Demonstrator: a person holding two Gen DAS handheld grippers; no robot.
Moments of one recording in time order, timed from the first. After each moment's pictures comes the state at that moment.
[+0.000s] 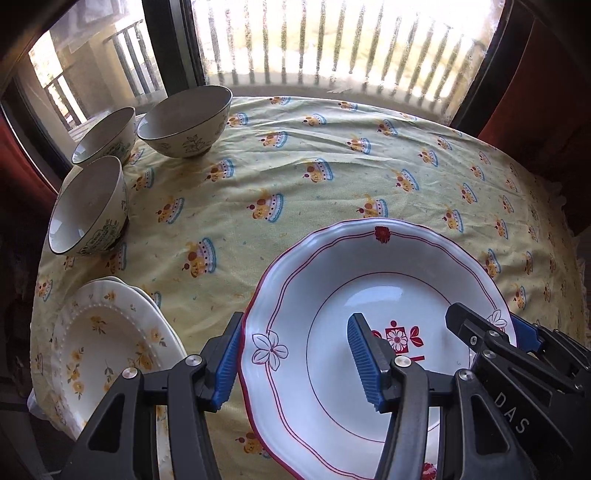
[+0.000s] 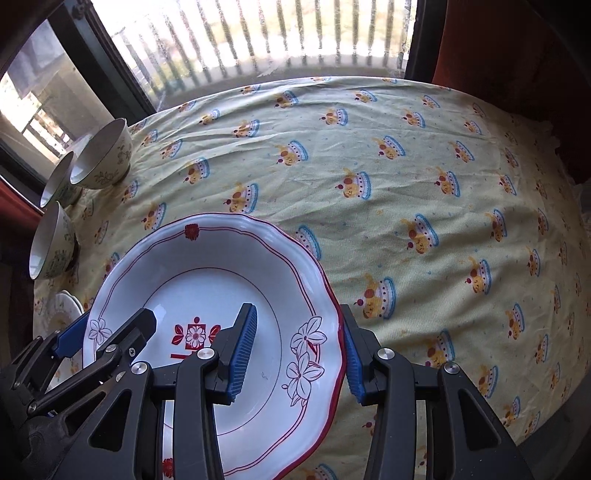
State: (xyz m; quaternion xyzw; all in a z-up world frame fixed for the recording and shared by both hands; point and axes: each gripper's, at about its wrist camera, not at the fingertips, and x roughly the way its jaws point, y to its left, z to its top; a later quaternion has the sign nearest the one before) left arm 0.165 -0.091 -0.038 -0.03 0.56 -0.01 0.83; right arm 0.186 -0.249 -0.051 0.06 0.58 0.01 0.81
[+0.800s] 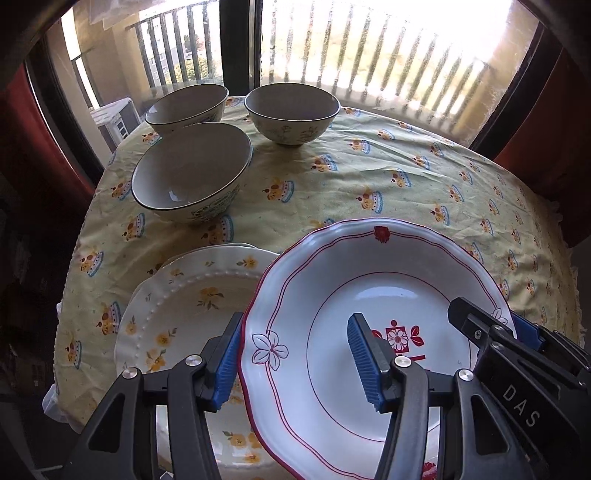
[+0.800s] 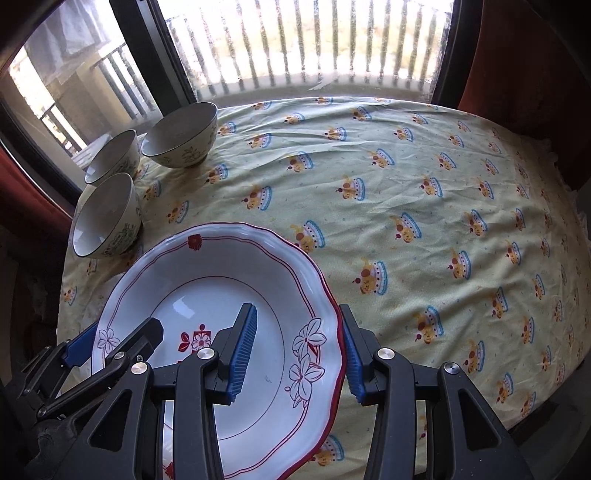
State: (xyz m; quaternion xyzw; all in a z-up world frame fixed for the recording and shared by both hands) left arm 0.123 0.040 -0.029 -0.06 0.55 -0.01 0.83; right arm 0.148 -0.118 -0.028 0.05 0.56 0.00 0.83
